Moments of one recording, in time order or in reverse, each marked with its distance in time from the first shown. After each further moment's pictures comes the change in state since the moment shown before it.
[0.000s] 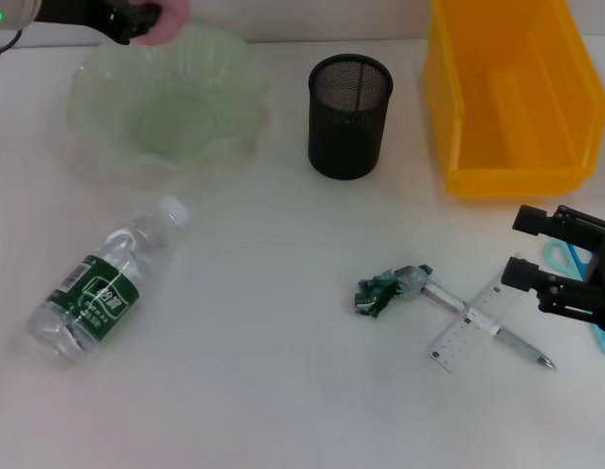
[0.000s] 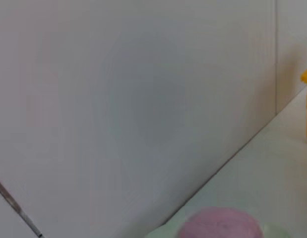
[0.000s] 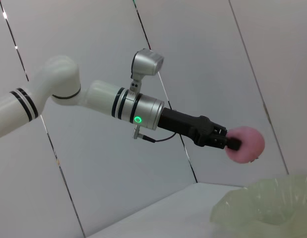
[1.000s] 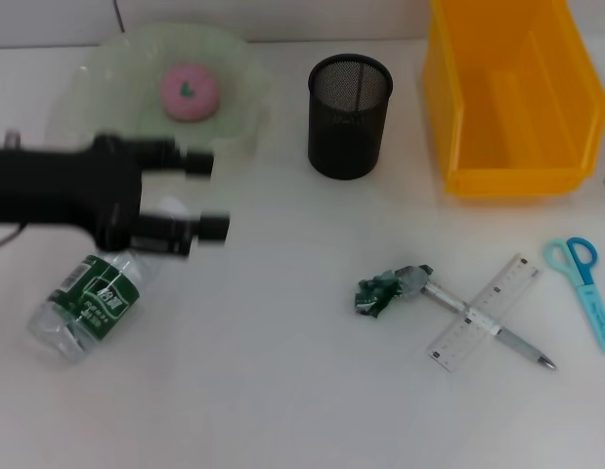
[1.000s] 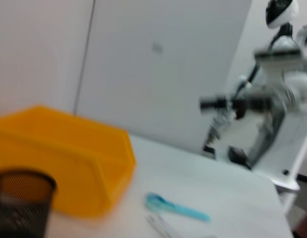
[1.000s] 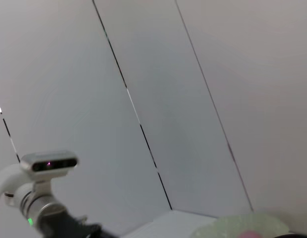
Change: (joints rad) left arm 0.209 0.062 -0.193 -0.242 -0.617 0.750 0.487; right arm 0.065 -0.087 0.185 -0.133 0.008 -0.102 0.260
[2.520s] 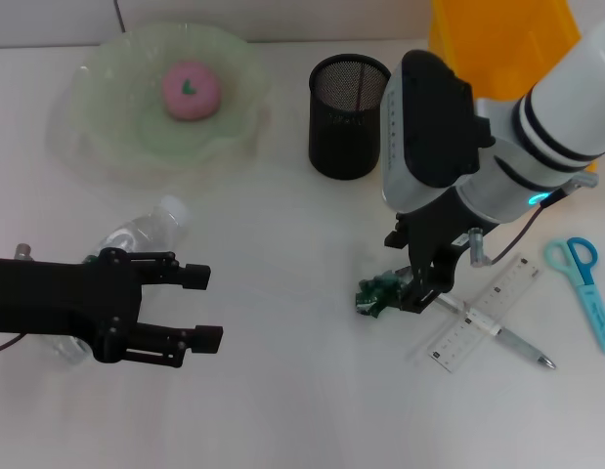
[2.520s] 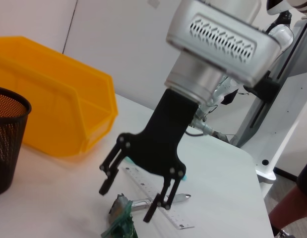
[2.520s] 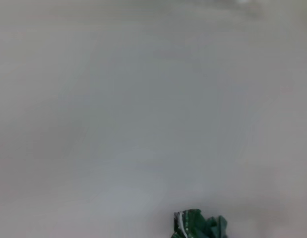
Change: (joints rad) left arm 0.083 -0.032 0.002 -0.093 0.121 0.030 0.065; right arm 0.400 0.101 -1.266 -0.391 -0.635 0.547 0.578
